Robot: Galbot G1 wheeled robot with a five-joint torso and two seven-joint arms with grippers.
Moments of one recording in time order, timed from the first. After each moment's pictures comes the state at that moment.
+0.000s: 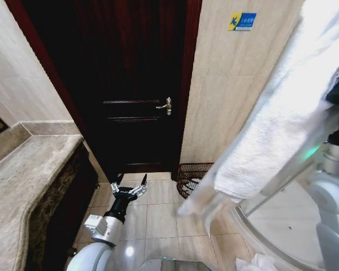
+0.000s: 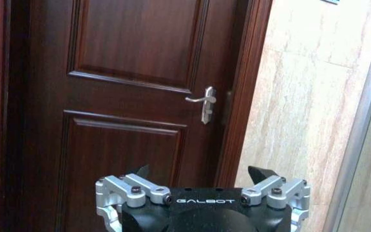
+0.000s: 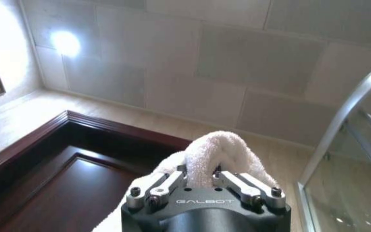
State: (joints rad) left arm 1.84 -1.61 -0.54 -2.47 -0.13 0.17 0.17; right arm -1.03 0.89 0.89 2.42 0.52 0.20 0.10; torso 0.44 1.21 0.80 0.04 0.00
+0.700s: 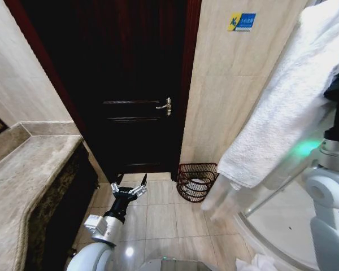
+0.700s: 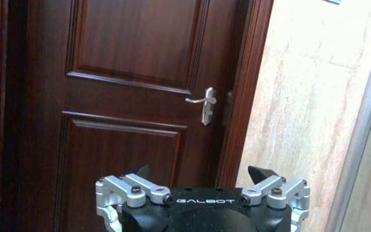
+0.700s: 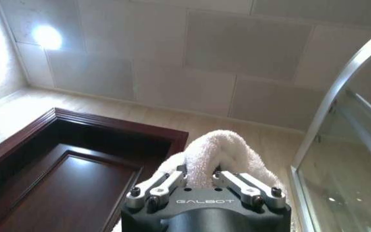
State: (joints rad) left arm 1.84 -1.61 -0.54 -2.47 -0.13 0.17 0.17; right arm -1.00 0.93 0.87 2.41 0.54 0.17 0.09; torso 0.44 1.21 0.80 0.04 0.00
